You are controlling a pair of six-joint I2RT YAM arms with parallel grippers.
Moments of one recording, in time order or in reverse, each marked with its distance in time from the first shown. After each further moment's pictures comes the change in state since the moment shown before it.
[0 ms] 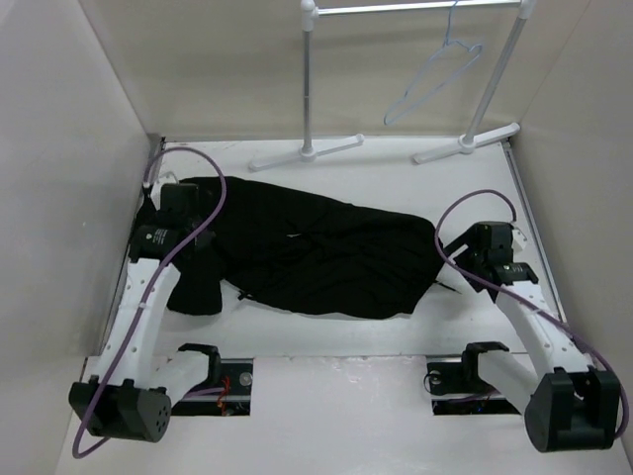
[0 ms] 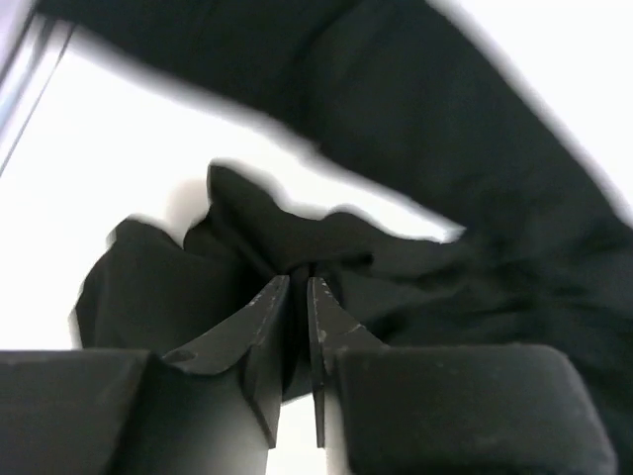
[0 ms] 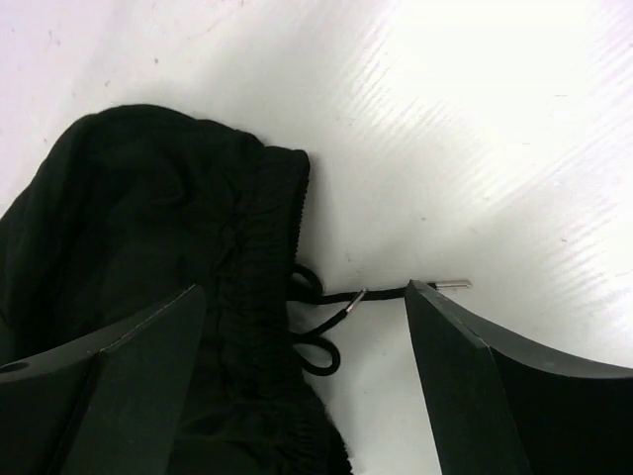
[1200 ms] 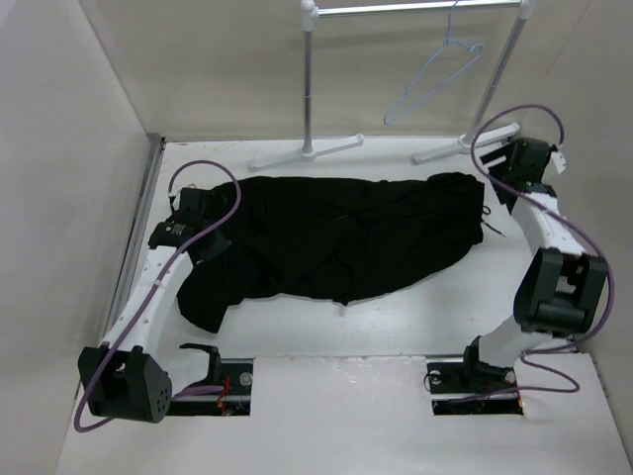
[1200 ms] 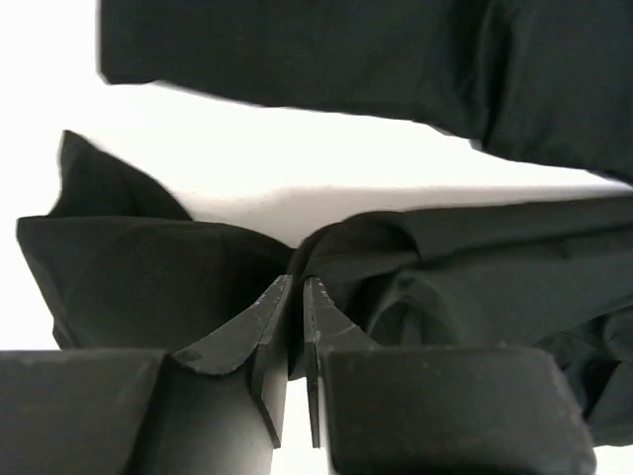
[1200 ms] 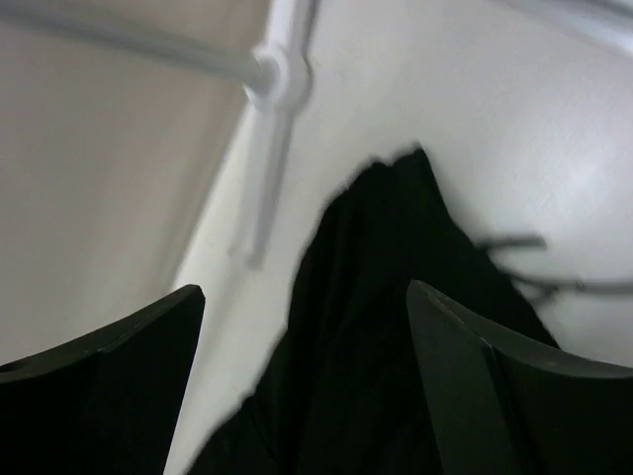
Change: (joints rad) left arm 0.001 0.097 -0.158 0.063 0.120 -0.046; right arm -0.274 0.716 0.708 0.327 -0.057 0.034
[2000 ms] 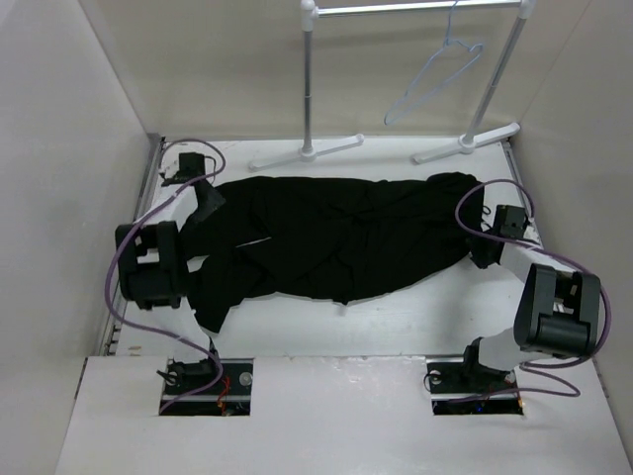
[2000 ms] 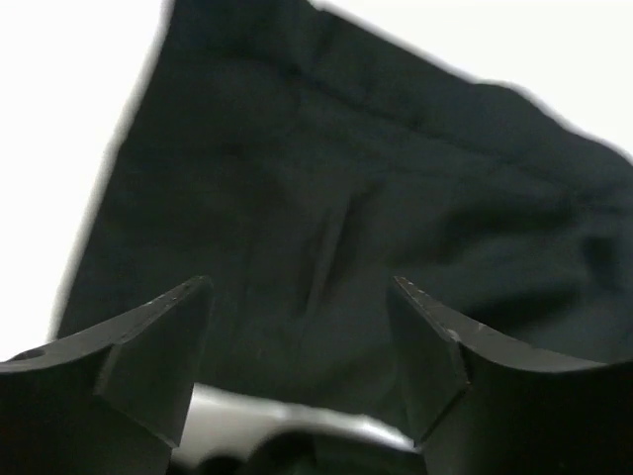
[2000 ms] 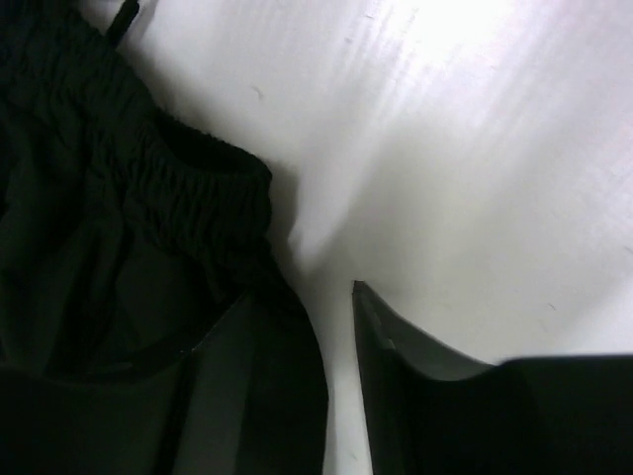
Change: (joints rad) left arm 0.196 0.616 0.304 0.310 -0.058 -0.068; right arm -0.003 -0.218 -0.611 -0.042 -0.040 0.002
